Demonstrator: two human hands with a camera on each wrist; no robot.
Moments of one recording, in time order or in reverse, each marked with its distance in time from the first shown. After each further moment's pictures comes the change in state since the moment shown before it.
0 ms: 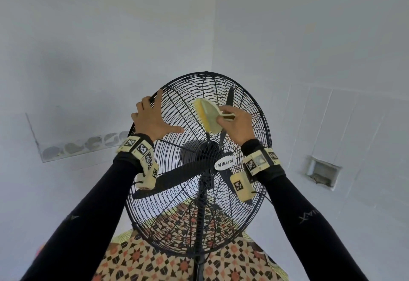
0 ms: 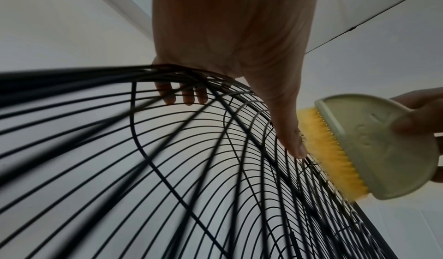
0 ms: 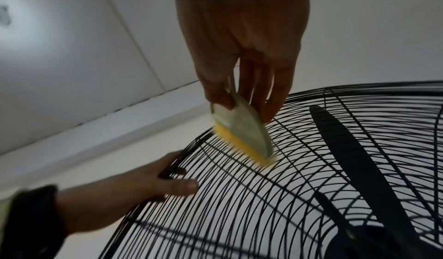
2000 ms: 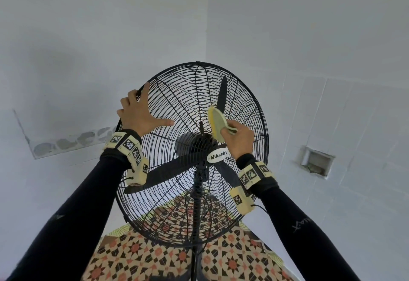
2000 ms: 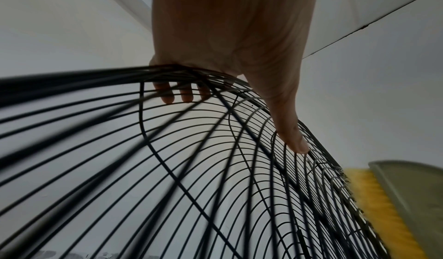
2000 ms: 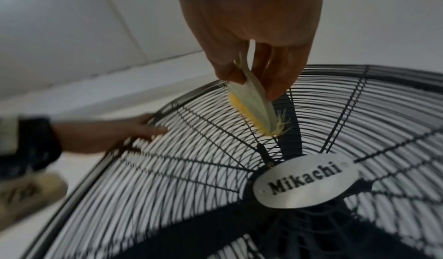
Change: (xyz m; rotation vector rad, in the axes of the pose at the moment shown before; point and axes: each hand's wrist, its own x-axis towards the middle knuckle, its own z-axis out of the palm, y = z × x) left_hand 0.000 -0.013 0.004 -0.061 0.030 -0.021; right_hand -0.049 0.055 0.011 -0.090 0.196 0.129
